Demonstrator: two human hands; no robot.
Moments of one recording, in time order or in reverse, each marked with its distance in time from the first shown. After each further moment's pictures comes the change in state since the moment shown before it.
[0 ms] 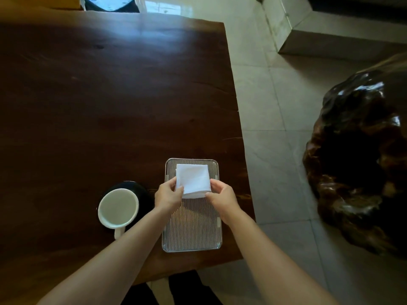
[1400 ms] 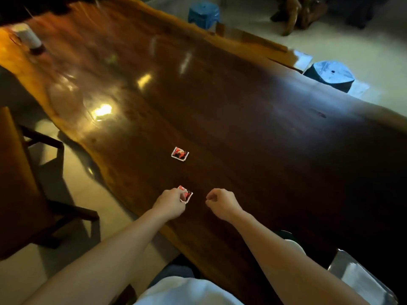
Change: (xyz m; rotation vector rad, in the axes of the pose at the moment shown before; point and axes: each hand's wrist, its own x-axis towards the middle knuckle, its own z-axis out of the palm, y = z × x) left_hand -0.092 -0.218 -0.428 0.277 0.345 -0.306; right_hand -0.119 -0.129 0.448 -1.033 -0.729 -0.552
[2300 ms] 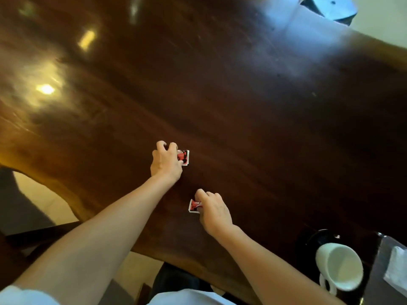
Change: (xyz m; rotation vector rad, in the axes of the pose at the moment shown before) left_hand 0.224 -0.018 -0.044 0.130 0.170 0.070; right_hand 0.125 -0.030 0.104 -0.251 0.176 0.016
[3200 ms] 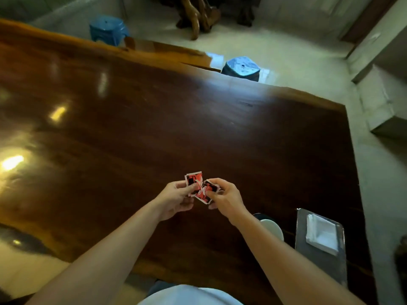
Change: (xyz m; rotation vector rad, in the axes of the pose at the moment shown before) left_hand -0.183 0.131 -0.049 -1.088 -0.760 0.002; right_hand -0.140 0.080 -0.160 0.907 0.333 0.166
